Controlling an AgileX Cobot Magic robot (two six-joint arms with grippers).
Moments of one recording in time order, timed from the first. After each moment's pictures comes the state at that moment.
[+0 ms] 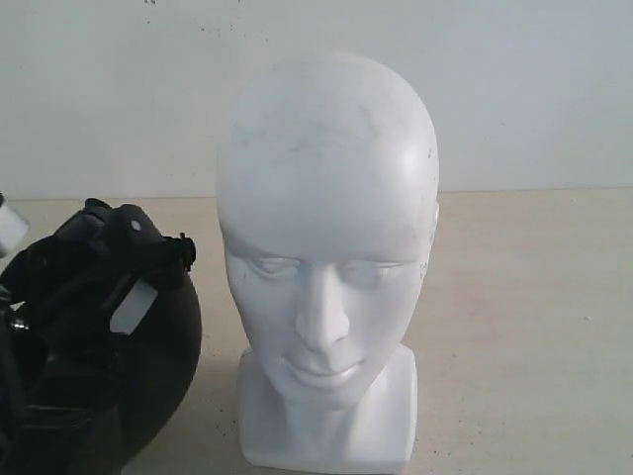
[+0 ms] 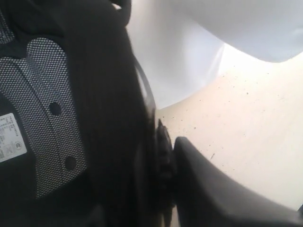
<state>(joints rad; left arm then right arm) -0.30 0.97 -0.63 -0.45 0.66 0.48 0.07 0.01 0.00 0.04 0.33 -0.04</state>
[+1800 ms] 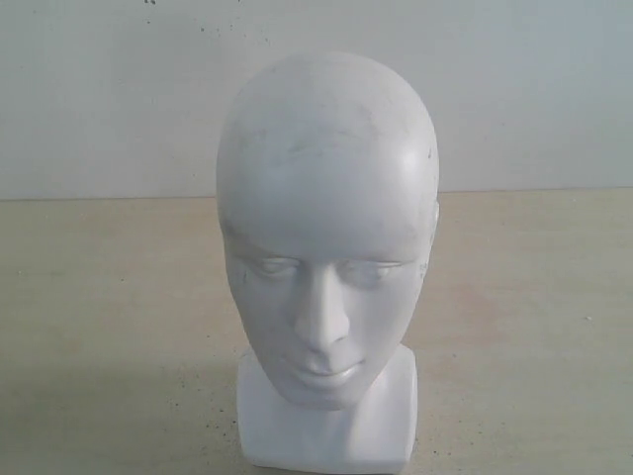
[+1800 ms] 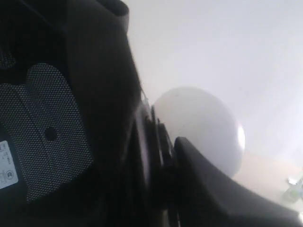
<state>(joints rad) -0.30 0.12 -0.63 -0.06 0.63 -0.49 0.07 0.01 0.00 0.04 0.33 -0.04</state>
